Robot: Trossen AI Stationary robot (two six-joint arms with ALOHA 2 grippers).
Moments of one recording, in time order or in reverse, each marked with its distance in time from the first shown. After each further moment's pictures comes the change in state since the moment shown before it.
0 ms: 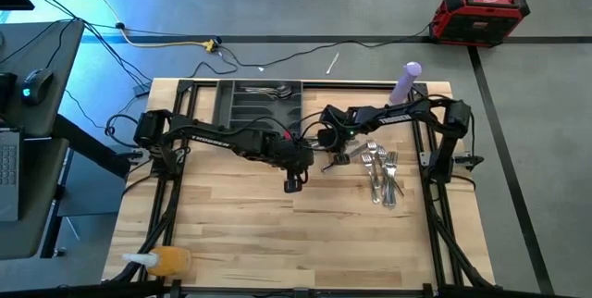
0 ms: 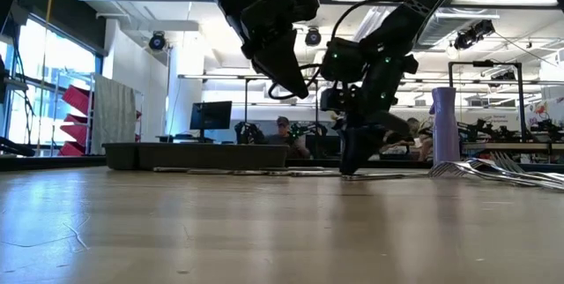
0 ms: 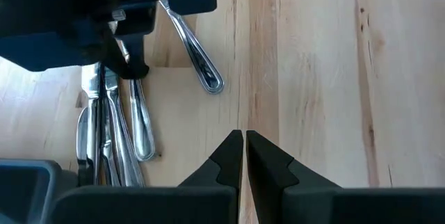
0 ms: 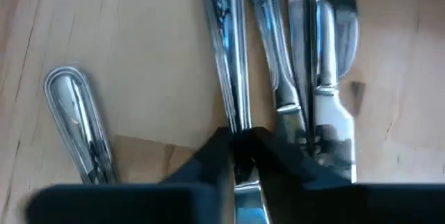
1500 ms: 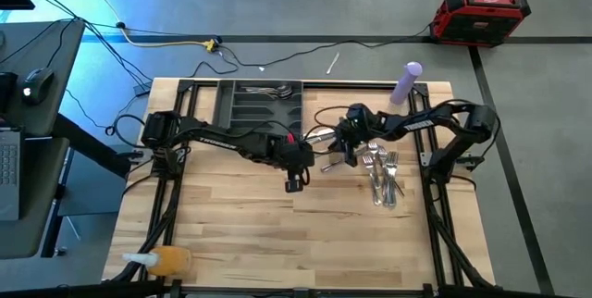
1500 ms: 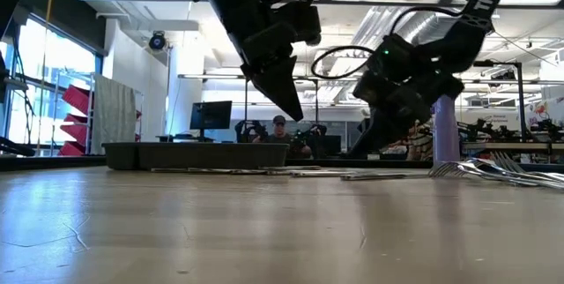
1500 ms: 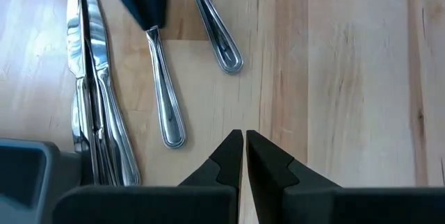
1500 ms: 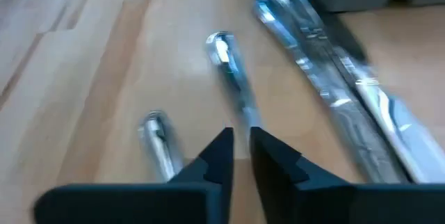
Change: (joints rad) left arm 0.001 0.057 0.000 -0.020 -0.059 -0.001; right arm -0.099 -0.257 -0.422 0.635 -0.323 0.274
